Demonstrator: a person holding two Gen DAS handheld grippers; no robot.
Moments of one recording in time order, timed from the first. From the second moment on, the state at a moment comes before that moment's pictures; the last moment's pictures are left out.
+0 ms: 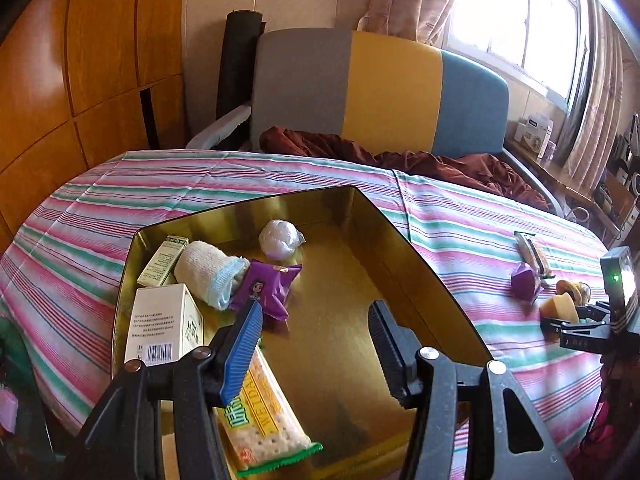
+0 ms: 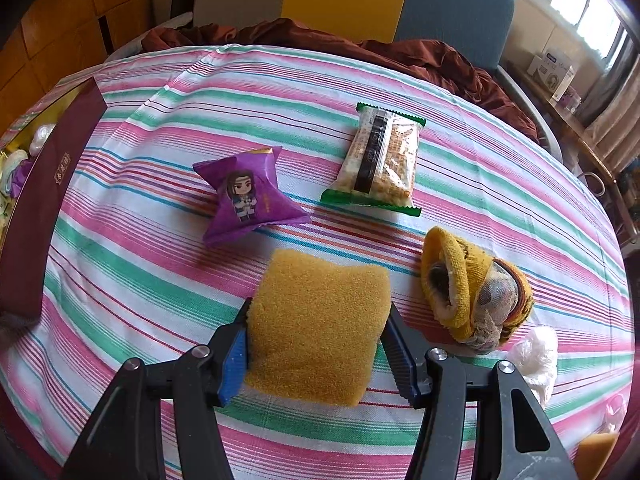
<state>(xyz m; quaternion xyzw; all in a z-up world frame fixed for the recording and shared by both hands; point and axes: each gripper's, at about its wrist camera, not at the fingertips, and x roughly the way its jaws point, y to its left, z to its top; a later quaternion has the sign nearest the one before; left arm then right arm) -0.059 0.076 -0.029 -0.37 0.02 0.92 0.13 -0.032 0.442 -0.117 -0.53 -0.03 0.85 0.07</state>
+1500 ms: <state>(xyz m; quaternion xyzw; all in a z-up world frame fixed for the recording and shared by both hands) -0.054 -0.059 -0.036 -0.39 -0.10 0.91 0.05 -0.112 0.162 -0.072 -0.49 0.01 0.85 -0.18</state>
